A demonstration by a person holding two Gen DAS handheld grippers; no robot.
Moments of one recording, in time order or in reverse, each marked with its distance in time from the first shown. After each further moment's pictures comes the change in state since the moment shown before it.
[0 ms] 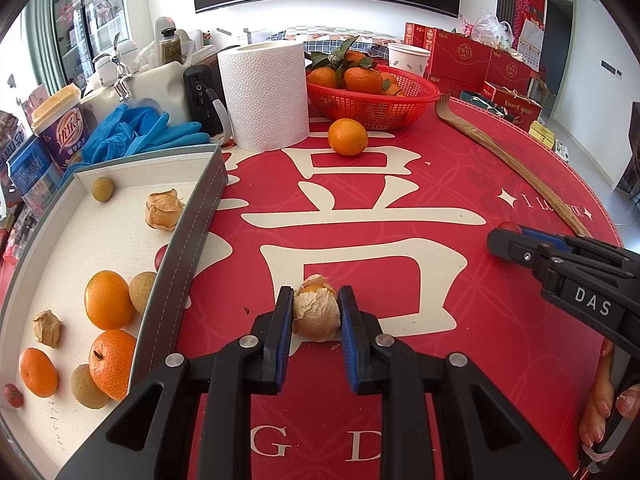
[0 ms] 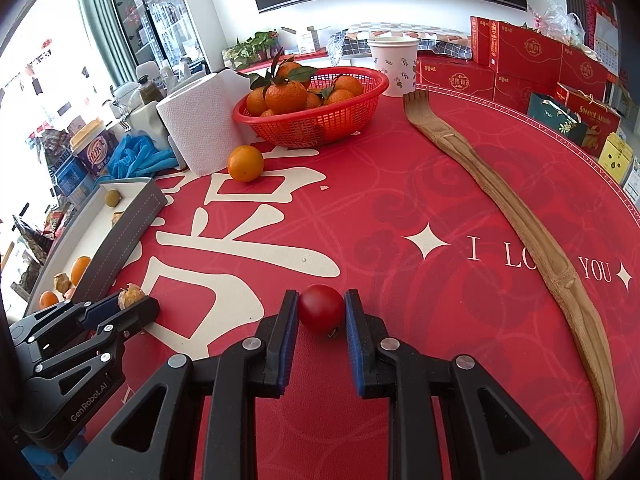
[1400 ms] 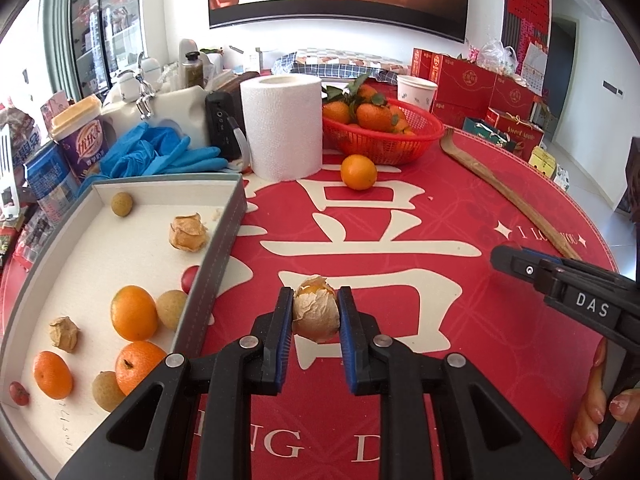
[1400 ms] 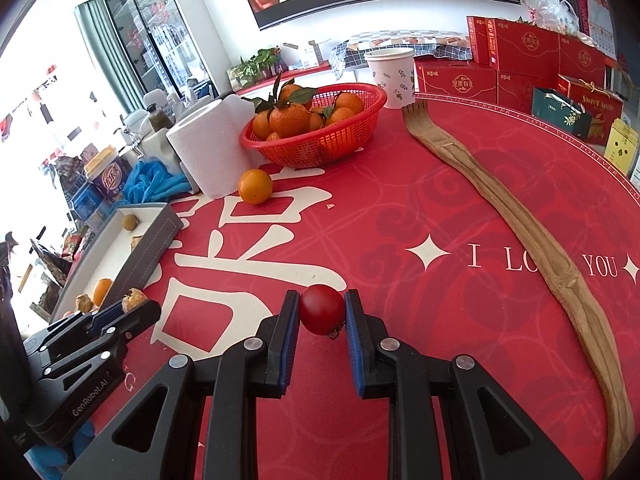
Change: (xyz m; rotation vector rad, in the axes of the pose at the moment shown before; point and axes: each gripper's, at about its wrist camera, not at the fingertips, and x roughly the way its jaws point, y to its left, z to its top) left arm -0.021 0.008 0.006 -0.049 -0.089 0.003; right arm -0.010 -0.009 0.004 0.064 -0.055 0.069
